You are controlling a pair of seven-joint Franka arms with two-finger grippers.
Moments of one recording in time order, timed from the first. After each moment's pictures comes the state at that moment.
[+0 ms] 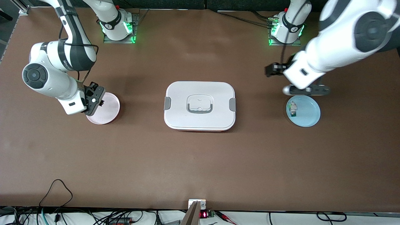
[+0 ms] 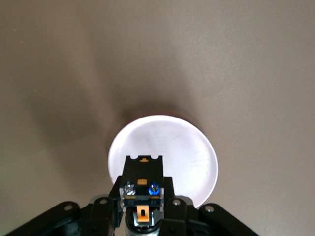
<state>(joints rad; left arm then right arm) 0.02 0.21 -0.34 -1.43 -0.13 1.41 -0.37 -0.04 0.22 0.15 -2.00 -0.08 2.07 -1.07</state>
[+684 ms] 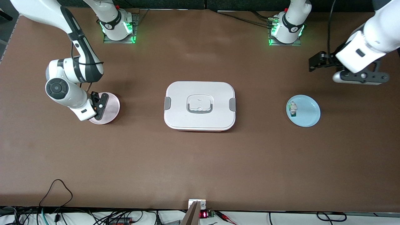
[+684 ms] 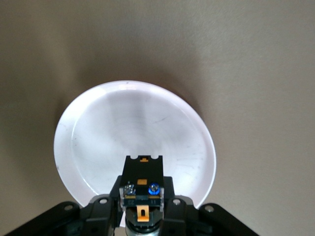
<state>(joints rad) -0.02 0.04 -0.13 -1.52 -0.03 1.41 -0.14 -0.09 0.36 0.15 -2.08 -0.26 2.28 -1.11</state>
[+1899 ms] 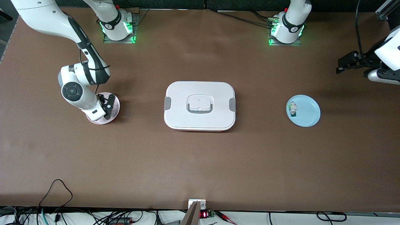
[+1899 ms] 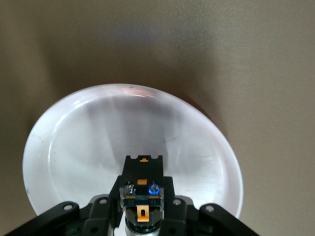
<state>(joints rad) -0.01 0.02 0.00 -1.55 -0.04 1.46 0.09 -0.09 0.43 0.15 -2.15 -0.37 2.42 -1.07</state>
